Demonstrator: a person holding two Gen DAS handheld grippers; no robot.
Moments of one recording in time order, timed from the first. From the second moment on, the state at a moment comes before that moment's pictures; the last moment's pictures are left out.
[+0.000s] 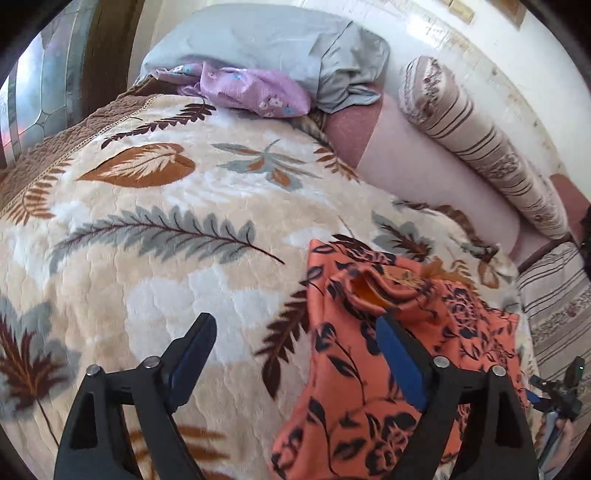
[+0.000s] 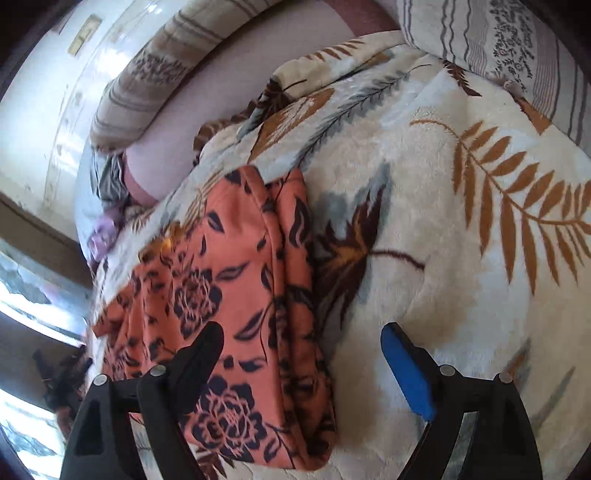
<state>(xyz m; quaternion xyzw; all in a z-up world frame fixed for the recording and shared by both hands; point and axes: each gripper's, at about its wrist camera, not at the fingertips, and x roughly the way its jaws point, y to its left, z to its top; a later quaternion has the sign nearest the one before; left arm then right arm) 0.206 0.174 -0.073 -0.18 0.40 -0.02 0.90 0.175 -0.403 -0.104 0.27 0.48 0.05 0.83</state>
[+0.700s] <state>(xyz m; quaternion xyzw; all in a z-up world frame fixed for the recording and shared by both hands) 0.107 0.110 -0.069 -0.06 0.49 -0.11 0.87 0.061 -0.358 -0.051 0.18 0.54 0.07 0.82</state>
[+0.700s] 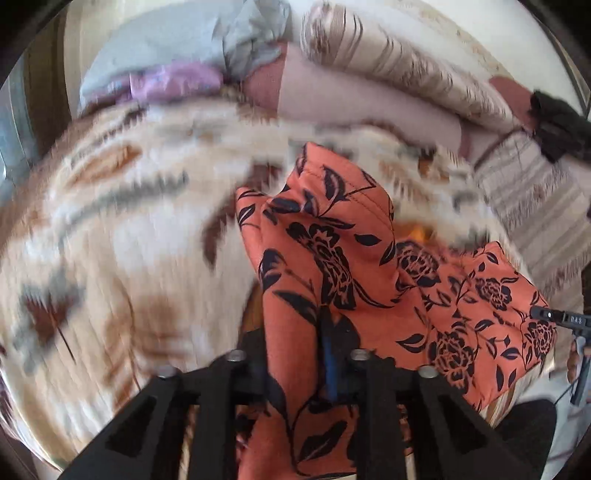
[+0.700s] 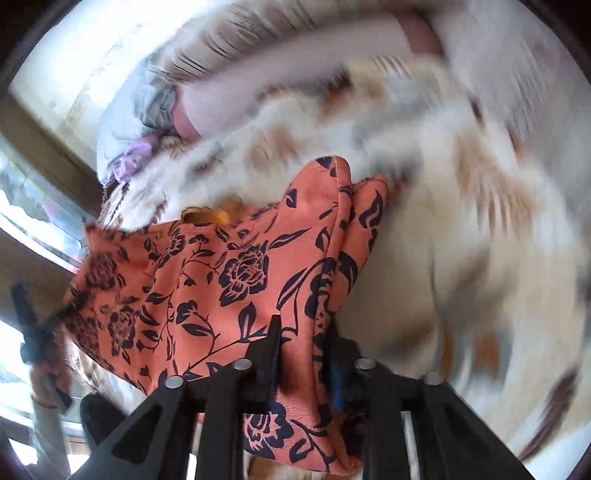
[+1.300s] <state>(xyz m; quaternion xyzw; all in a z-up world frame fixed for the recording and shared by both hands) 0.166 0.097 -0.075 0.06 0.41 -0.09 0.90 0.097 -0.375 -0.053 0.12 0.45 0.04 0.88</state>
